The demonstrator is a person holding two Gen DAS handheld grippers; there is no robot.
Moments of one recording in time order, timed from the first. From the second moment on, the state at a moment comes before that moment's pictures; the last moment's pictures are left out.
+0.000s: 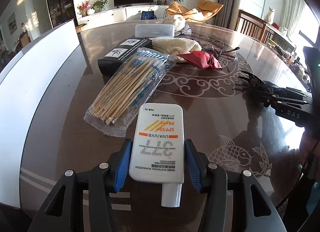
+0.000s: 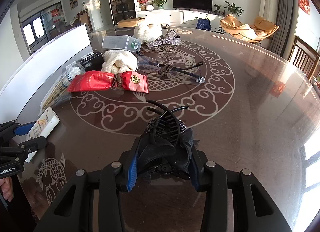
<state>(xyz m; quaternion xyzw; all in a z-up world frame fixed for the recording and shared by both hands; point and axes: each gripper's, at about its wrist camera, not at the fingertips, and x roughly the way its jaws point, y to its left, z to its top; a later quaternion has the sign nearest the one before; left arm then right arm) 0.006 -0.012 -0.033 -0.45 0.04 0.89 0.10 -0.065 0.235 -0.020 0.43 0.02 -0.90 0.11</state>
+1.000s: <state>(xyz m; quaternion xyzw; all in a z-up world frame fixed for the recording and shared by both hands) 0.041 -0.050 -0.009 -0.41 -0.06 0.90 0.10 0.012 0.191 0.014 0.40 -0.04 -0.90 0.18</state>
